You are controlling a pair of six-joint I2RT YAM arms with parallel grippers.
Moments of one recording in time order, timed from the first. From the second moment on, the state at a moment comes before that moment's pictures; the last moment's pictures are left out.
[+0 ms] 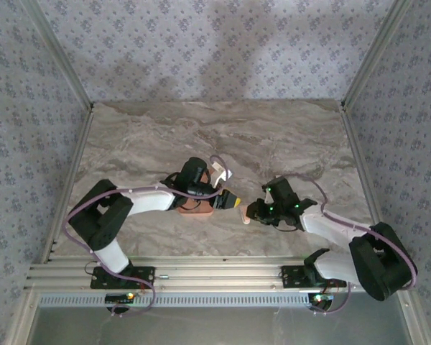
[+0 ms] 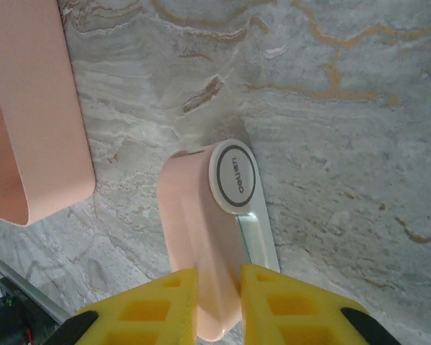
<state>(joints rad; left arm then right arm) -0.76 1.68 0.81 0.26 0.69 -0.38 0.54 1.23 0.45 -0.20 -0.39 0.82</state>
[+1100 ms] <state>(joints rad) -0.63 1.32 0.61 0.20 0.37 -0.39 0.76 1.56 0.93 -0.76 -0.02 0.62</state>
